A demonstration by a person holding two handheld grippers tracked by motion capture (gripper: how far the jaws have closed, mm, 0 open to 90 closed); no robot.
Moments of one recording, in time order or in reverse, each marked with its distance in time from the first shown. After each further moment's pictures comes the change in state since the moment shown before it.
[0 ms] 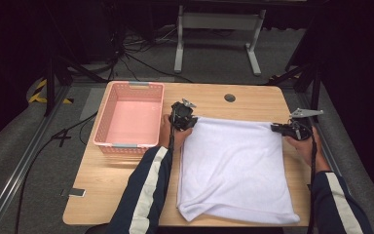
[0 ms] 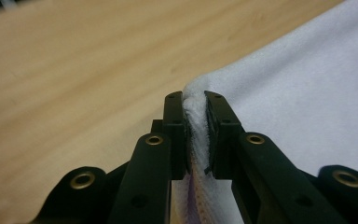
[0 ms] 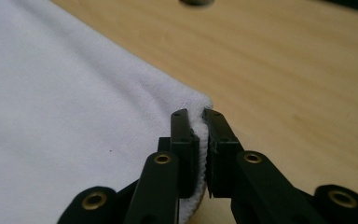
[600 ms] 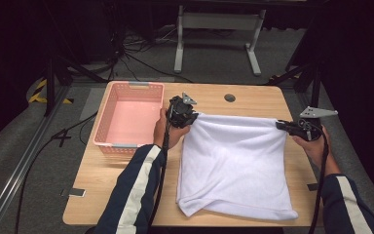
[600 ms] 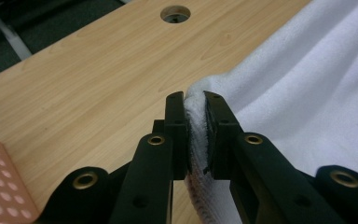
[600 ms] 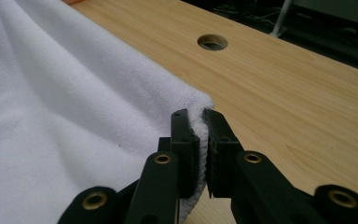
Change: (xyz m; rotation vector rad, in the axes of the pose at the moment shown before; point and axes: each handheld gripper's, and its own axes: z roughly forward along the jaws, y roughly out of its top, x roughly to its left) left arm -0.014 0.014 -0.049 -0.014 -0.023 0.110; right arm 0.010 0.010 -0.035 -0.095 0.055 -0.071
